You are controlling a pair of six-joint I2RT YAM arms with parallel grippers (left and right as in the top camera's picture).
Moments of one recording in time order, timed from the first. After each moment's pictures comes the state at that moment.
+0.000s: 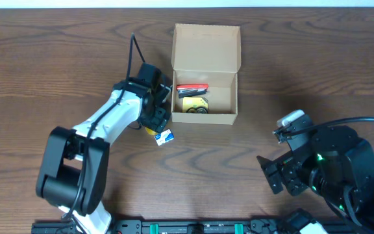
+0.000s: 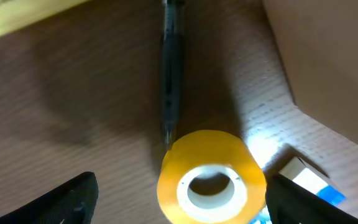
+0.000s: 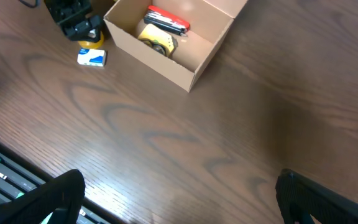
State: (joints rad) left arm -0.35 1.83 1.14 -0.73 0.02 0.15; right arm 0.58 0.89 1.41 -1.41 0.09 0.02
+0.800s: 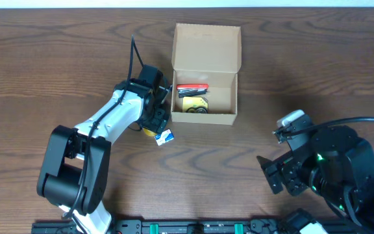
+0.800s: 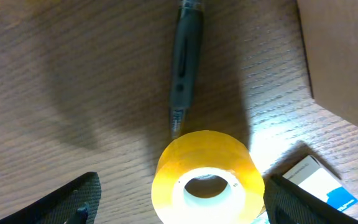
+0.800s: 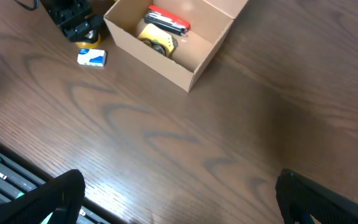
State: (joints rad) left arm -0.36 1.83 1.14 -0.76 -0.01 0.09; right arm 0.58 0.89 1.41 -1.41 0.09 0.02
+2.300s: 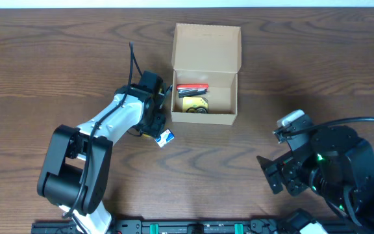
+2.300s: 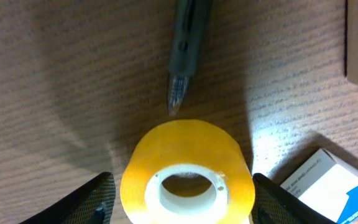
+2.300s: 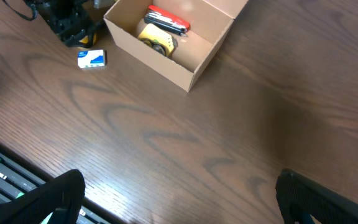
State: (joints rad) left arm -0.36 1.83 1.09 -0.74 -0.01 0.01; right arm 0.58 0.89 1.41 -1.41 0.09 0.02
